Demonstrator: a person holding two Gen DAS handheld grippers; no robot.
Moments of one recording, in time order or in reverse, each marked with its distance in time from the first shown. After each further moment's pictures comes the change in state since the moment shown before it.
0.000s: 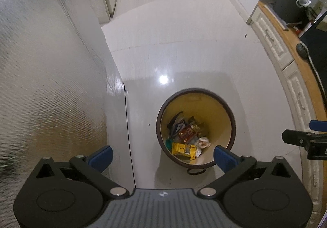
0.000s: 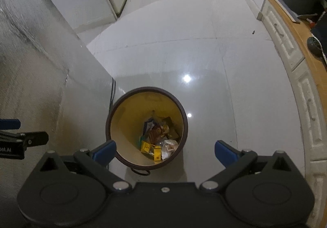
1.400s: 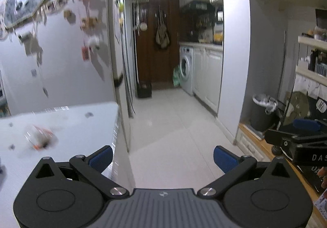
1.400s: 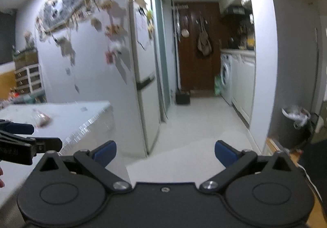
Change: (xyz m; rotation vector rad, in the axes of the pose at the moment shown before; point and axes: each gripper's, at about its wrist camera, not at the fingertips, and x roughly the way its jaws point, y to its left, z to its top) left arm -0.307 -0.003 -0.062 0.051 -0.814 0.050; right arm -0.275 0.083 -0.030 -0.198 -0.870 0.094
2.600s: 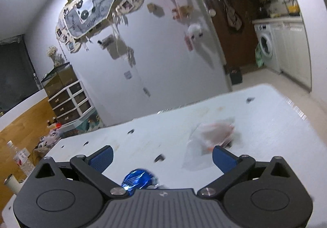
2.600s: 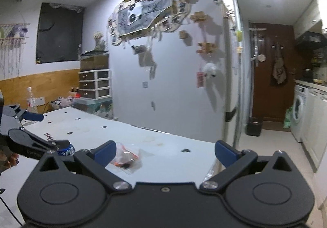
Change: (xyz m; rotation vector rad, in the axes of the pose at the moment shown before) left arm 0.000 0.279 -0.001 0.167 0.093 0.511; right arm 0.117 0.234 0.068 -0.156 -0.059 0.392
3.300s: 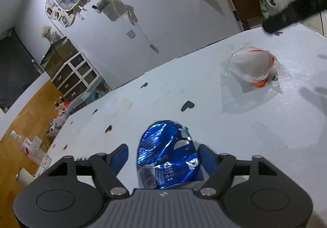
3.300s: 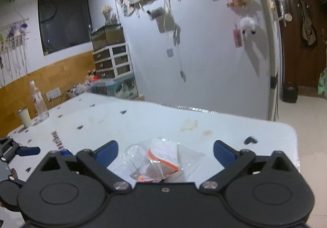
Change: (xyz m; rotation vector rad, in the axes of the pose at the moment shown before) left arm 0.075 0.031 -0.050 0.123 0.230 0.060; right arm 0.183 0.036 -0.016 0.106 0.198 0.171
